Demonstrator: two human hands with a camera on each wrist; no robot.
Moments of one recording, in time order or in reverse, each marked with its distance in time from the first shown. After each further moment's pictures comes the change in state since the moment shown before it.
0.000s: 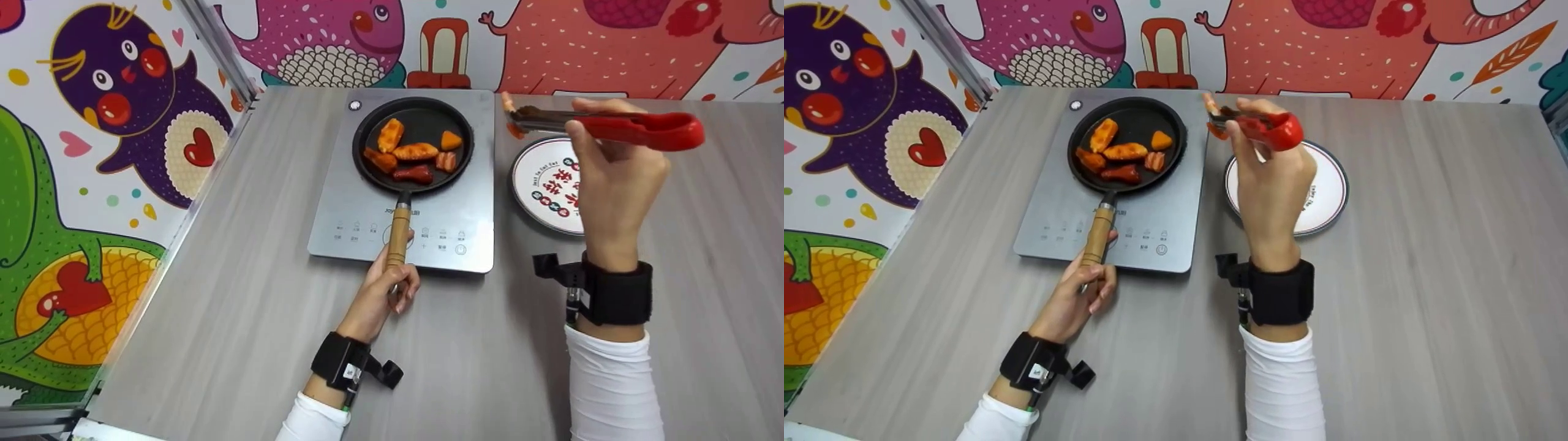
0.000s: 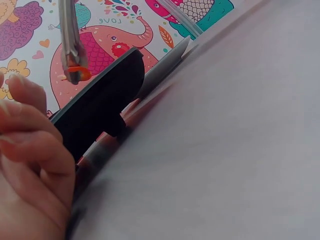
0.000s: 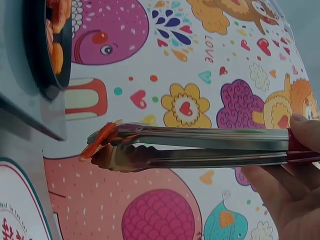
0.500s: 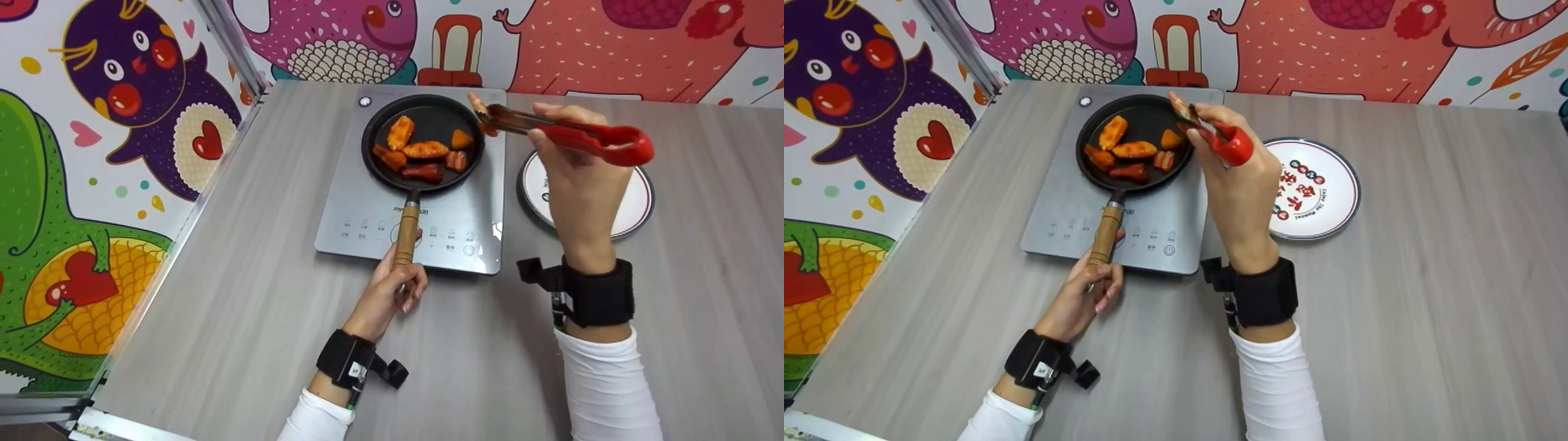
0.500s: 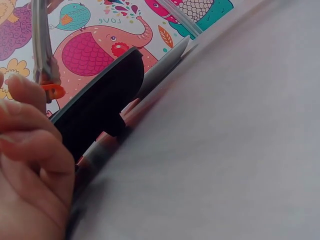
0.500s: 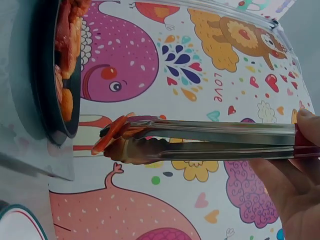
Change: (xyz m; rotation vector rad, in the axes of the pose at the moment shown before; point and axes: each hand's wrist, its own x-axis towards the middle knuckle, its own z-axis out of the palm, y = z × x) left_hand -0.001 0.000 0.000 -0.002 -0.001 -0.019; right_hand -0.010 -0.006 0.030 0.124 -0.114 -0.036
